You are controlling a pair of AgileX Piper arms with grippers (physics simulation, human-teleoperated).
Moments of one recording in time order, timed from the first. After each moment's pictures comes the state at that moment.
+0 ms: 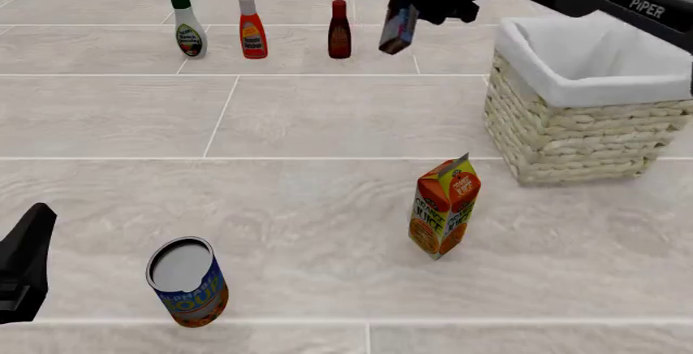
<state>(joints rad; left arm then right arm) 0.00 0.01 0.00 0.00 0.00 0.38 1.96 -1.86 0.51 0.53</state>
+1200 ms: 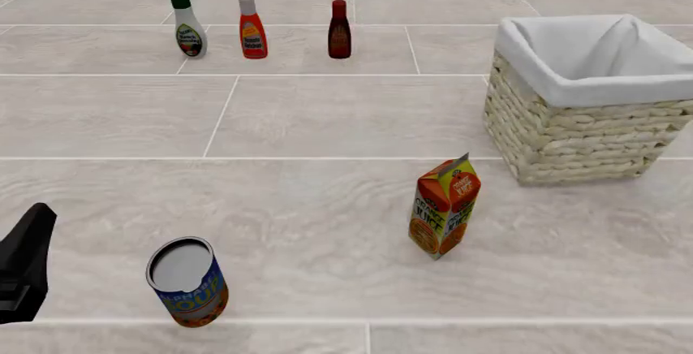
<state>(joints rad) 0.00 0.01 0.00 0.00 0.00 -0.04 1.26 -1.35 0.14 0.18</state>
